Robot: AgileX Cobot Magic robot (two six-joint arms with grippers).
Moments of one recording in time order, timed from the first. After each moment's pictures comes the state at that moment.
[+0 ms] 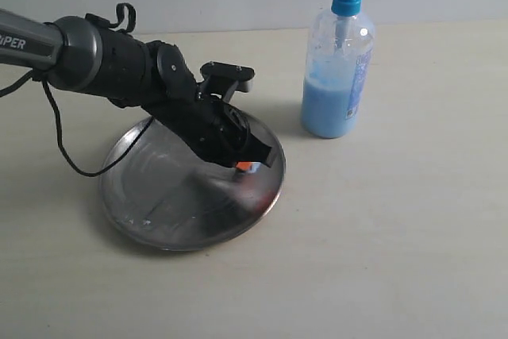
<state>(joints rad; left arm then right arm) -0.63 2.14 -1.29 -0.56 0.42 0.44 0.42 0.34 -0.36 -0.11 0.38 -0.08</state>
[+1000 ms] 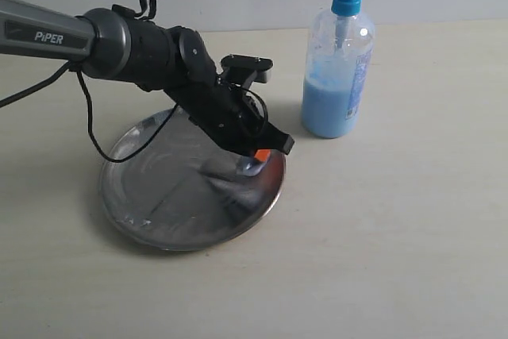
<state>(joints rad) -0.63 2.23 -1.46 -0.57 0.54 0.44 0.42 0.34 -0.36 -0.08 0.36 -0.08</state>
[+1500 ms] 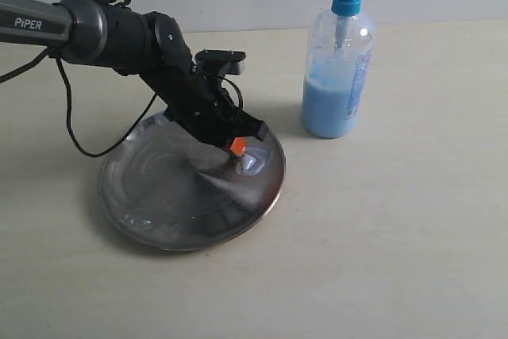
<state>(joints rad) -0.55 2.24 -1.49 -0.50 0.64 0.36 0.42 0.34 -0.36 -0.08 0.36 -0.08</state>
